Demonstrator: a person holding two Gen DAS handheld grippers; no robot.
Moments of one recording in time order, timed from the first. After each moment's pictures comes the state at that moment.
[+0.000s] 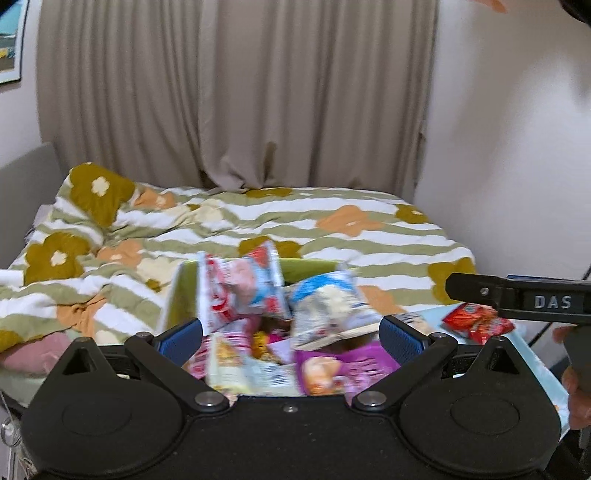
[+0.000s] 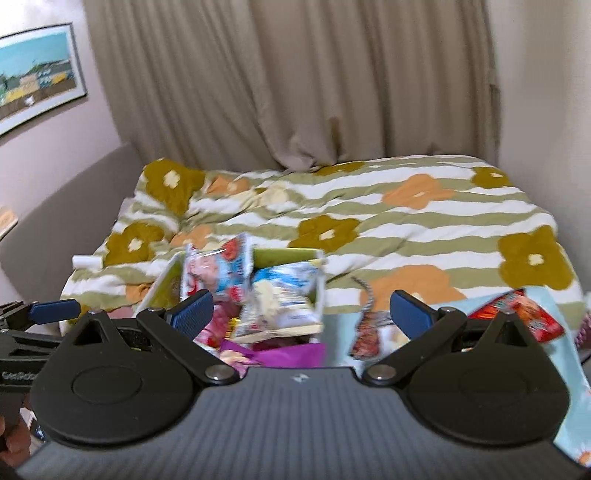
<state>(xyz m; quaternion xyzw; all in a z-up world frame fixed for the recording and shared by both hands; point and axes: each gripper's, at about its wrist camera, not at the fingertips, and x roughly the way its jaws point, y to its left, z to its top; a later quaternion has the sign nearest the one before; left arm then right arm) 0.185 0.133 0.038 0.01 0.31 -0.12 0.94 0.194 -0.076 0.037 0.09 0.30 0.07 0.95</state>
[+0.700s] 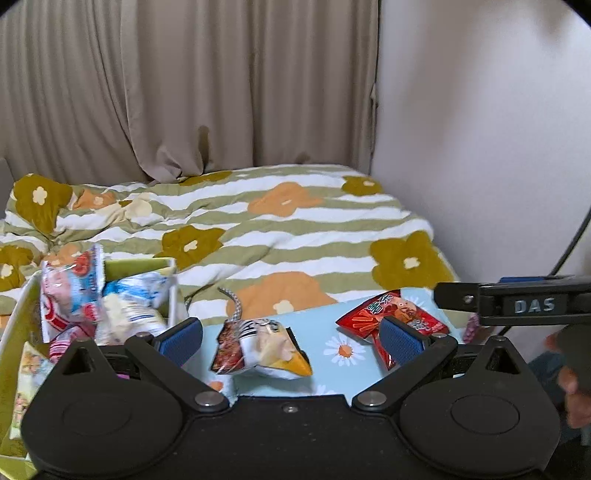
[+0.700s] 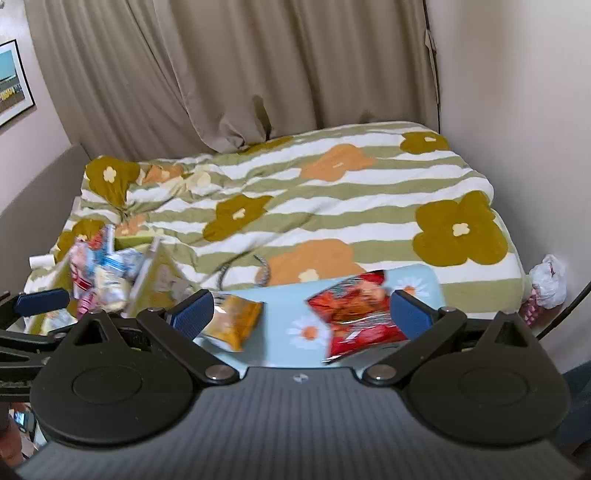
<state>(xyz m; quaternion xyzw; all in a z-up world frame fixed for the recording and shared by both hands) 0.209 -0.103 -0.007 0.06 0.34 -0.13 0.93 0.209 -0.306 0.001 0.10 0.35 0.03 0.93</state>
